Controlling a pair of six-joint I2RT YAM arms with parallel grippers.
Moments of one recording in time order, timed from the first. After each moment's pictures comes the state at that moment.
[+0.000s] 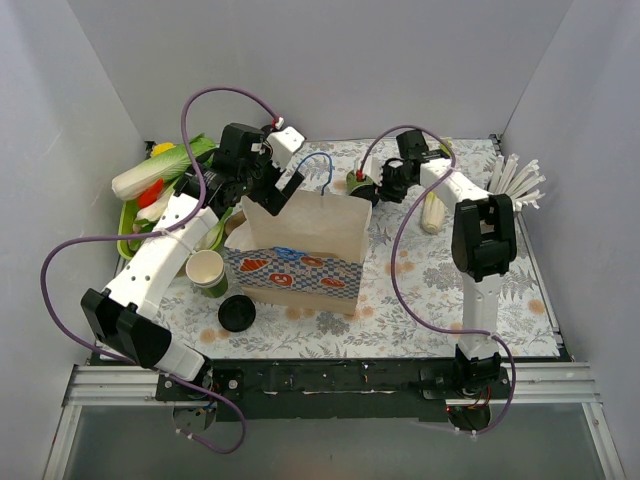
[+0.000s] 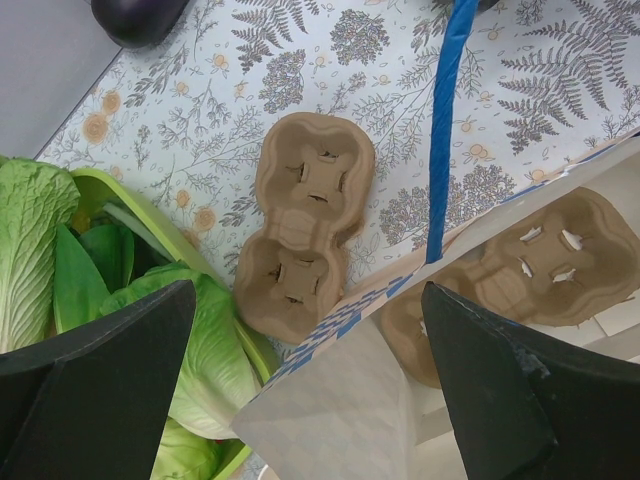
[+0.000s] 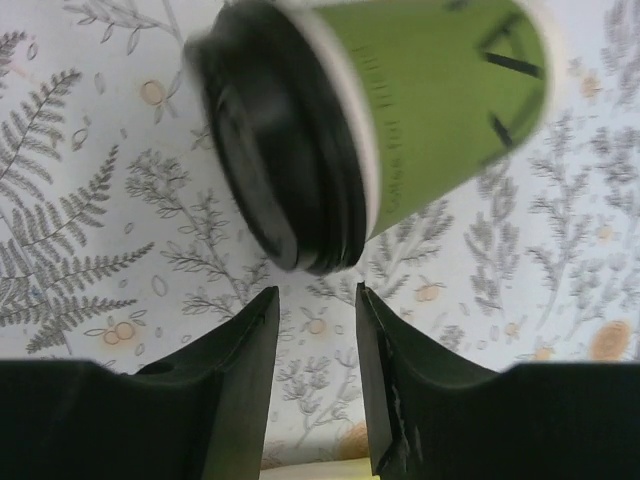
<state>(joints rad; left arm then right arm) -0.50 1.48 1.64 -0.82 -0.04 0.34 0.27 2.15 1.79 -0.67 -0.44 -1.19</state>
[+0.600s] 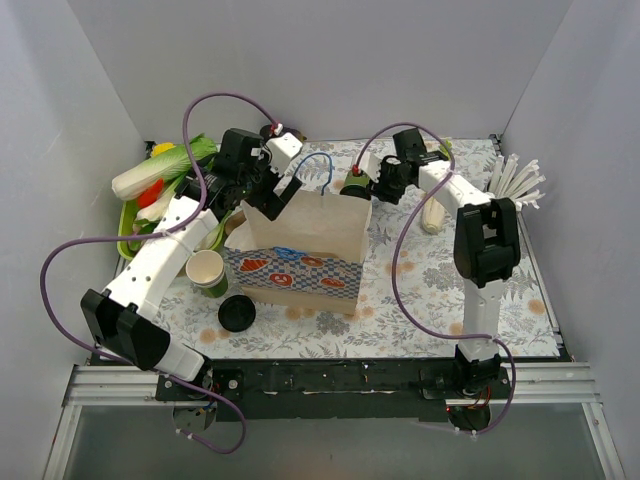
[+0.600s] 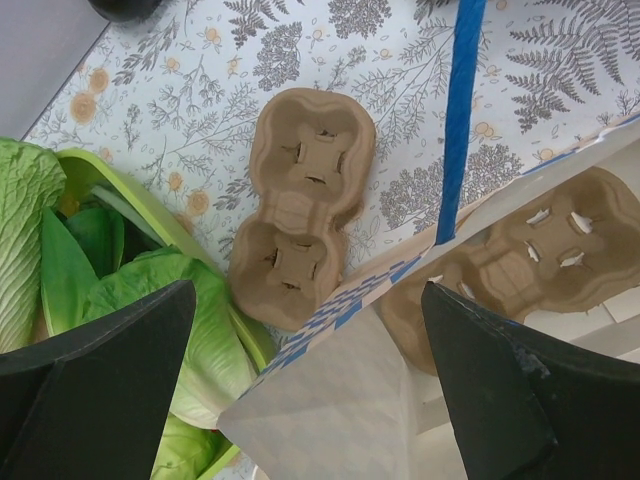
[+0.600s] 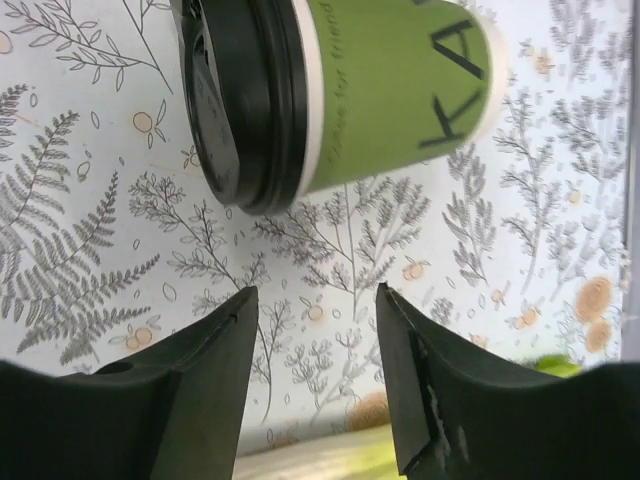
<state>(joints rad) -0.49 1.47 1.60 -0.81 -0.04 0.34 0.30 2.09 1.70 -0.58 -0.35 -1.06</state>
